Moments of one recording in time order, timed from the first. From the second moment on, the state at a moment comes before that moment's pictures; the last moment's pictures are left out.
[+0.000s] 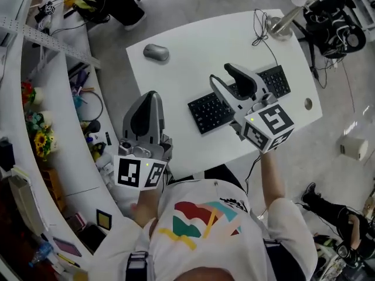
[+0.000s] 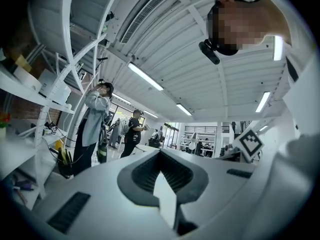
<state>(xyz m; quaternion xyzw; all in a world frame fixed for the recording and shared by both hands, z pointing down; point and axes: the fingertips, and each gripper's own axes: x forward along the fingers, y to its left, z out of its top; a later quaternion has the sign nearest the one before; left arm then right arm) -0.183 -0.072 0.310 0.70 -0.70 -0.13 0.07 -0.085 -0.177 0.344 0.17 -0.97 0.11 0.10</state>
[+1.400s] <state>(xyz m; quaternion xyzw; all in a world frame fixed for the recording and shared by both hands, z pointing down) -0.312 -0.031 0.434 0.60 -0.77 -0.13 0.16 -0.358 -0.241 0.609 0.00 -0.87 0.02 0.49</state>
